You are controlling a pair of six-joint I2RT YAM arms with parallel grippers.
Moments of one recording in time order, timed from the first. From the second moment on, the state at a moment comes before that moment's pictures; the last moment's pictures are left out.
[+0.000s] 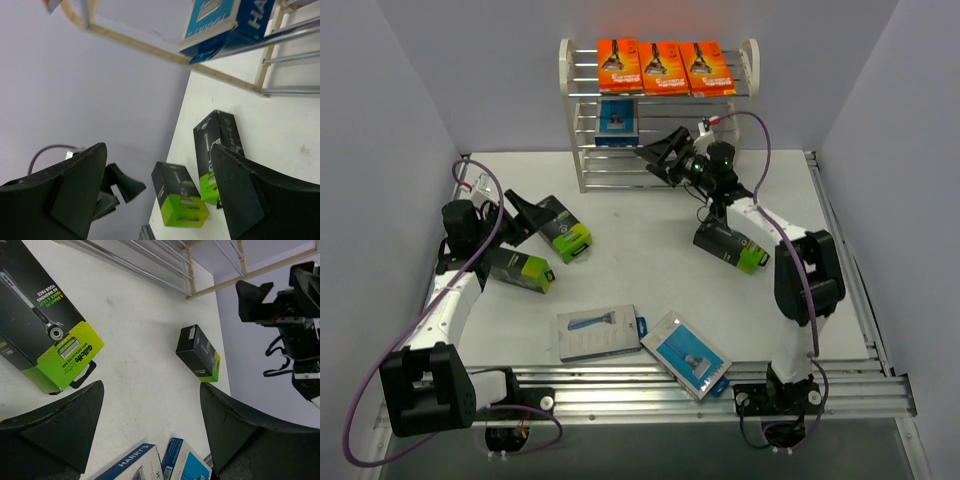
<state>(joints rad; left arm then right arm) 0.10 1.22 0.80 0.08 0.66 -0.75 0.35 1.93 1.41 0.49 -0.45 1.13</state>
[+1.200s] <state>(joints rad) -0.09 1.15 0.86 -0.16 0.48 -0.53 0.76 0.87 0.61 -0.47 -0.15 0.63</state>
